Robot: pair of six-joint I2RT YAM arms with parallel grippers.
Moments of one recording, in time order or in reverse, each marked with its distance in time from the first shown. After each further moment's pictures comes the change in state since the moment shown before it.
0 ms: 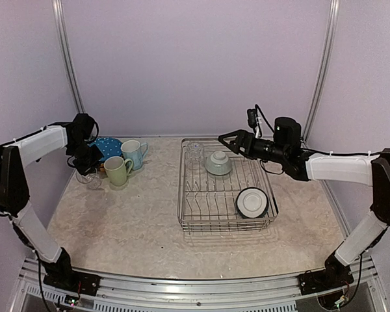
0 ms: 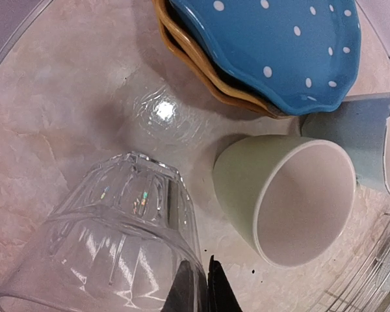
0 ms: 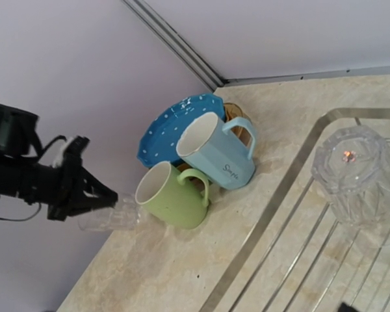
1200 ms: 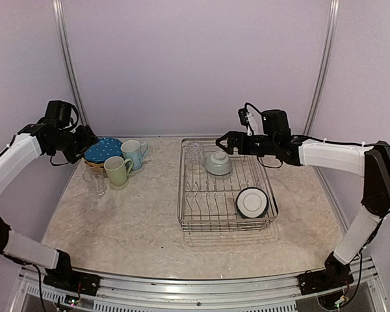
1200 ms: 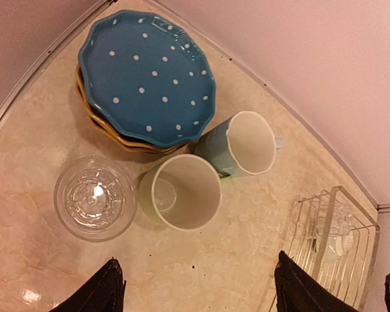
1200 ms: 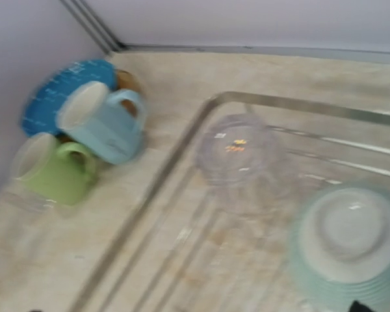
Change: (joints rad) left arm -0.010 -0.312 -0.092 0.158 0.038 0.132; right arm 0.000 0.079 0.186 -0.340 0.150 -0.235
